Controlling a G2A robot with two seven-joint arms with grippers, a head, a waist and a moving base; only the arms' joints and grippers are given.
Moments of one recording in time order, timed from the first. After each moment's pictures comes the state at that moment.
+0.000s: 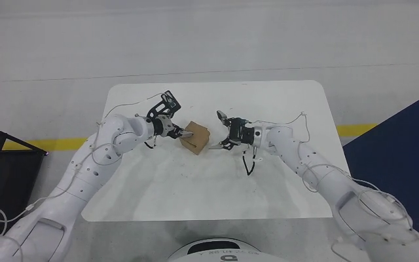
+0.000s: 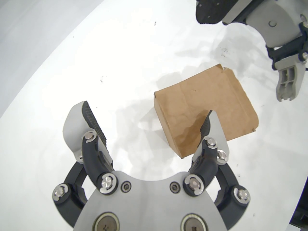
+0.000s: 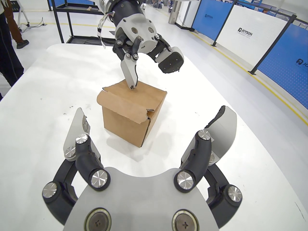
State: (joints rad) left arm 0.94 -0.99 -0.87 -1.34 0.88 -0.58 -0.47; right arm -0.80 -1.19 0.54 -0.89 -1.44 -0.70 -0.71
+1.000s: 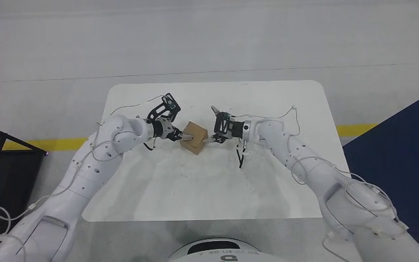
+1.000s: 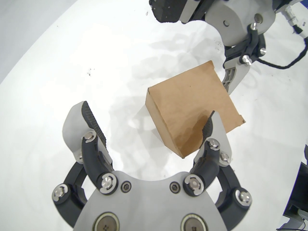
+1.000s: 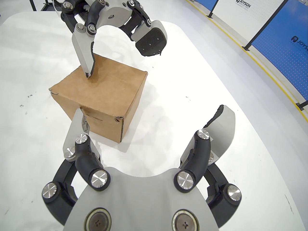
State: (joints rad) left arm 0.93 -1.01 -0.88 -1.27 0.82 -0.65 -0.50; right arm -0.74 -1.29 0.53 -0.78 -1.44 -0.65 -0.53
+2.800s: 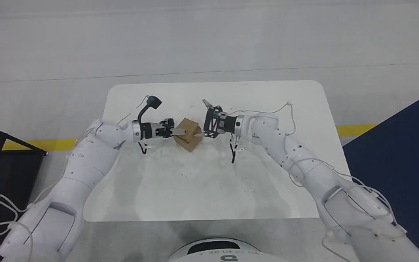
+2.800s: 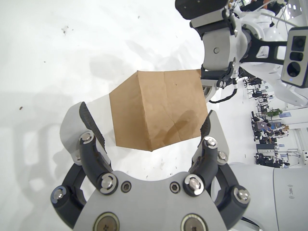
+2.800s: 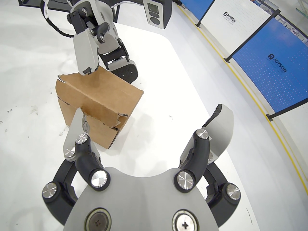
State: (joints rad) left arm 0.84 -1.07 -0.87 -0.88 0.06 -0.79 -0.84; right arm -0.77 -1.31 0.63 -0.93 -1.56 -0.58 -0.41
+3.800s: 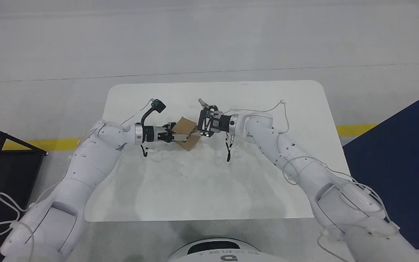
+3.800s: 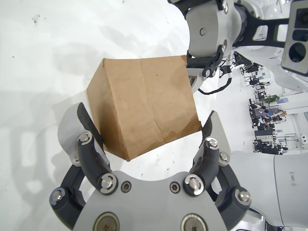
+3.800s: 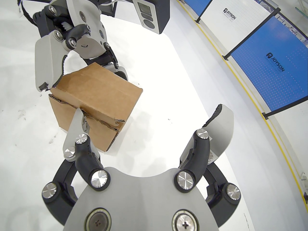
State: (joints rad) left arm 0.84 -1.08 -0.85 -0.88 0.06 -0.84 -0.88; right arm -0.75 -1.36 0.62 -0.88 -1.58 -0.55 -0.38
